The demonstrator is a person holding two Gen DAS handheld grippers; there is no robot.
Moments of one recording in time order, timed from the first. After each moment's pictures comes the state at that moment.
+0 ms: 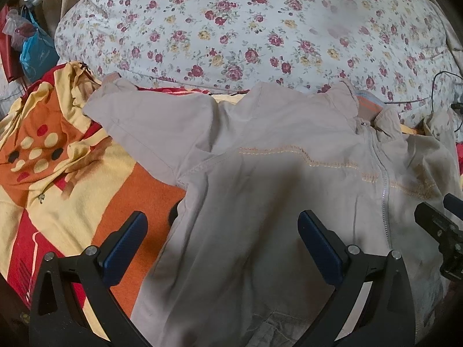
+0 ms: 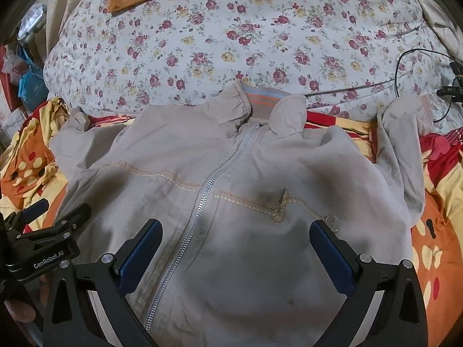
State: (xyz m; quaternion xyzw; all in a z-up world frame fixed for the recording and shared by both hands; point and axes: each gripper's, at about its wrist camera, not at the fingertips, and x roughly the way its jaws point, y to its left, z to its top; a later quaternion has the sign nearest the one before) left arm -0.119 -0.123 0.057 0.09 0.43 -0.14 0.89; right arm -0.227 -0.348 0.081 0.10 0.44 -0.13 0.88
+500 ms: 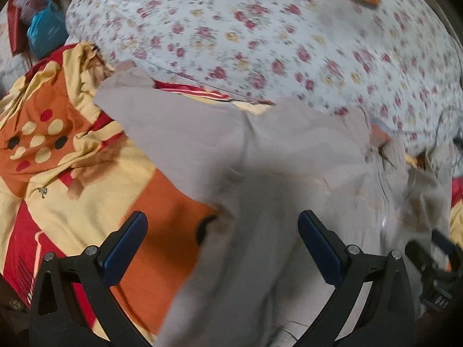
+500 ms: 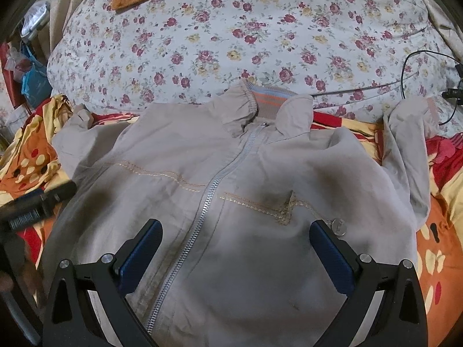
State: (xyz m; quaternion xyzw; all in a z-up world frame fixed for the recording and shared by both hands) left arm -0.081 -0.090 0.076 0.03 0.46 -0.12 0.88; right arm -0.222 -0.347 0.079 0.10 0.45 -0.12 0.88
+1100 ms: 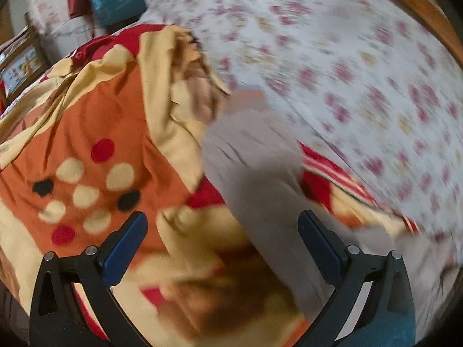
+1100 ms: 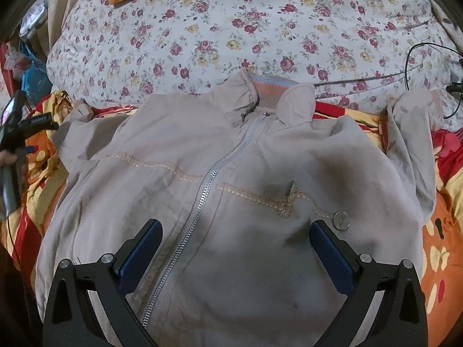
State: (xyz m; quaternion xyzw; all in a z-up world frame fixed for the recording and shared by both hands) left arm 0.102 0.036 0.067 -0.04 0.47 0.07 0.88; right arm -0.222 -0.351 0.072 0.11 0.46 -0.11 0.87
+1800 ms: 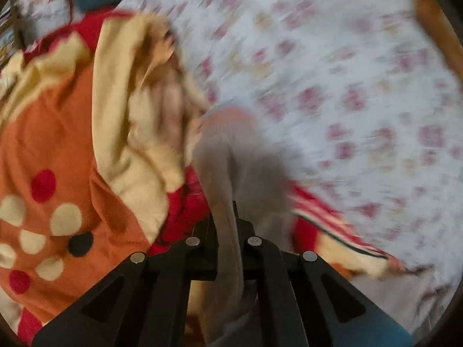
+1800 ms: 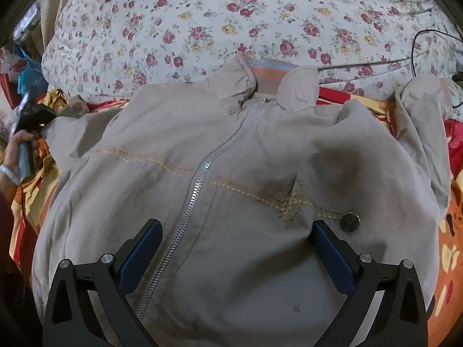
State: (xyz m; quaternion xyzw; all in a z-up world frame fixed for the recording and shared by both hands) left arm 0.150 0.033 0.065 -0.09 0.46 -0.03 0.88; right arm -0.215 -0.361 0.056 0.13 0.48 -0.10 0.86
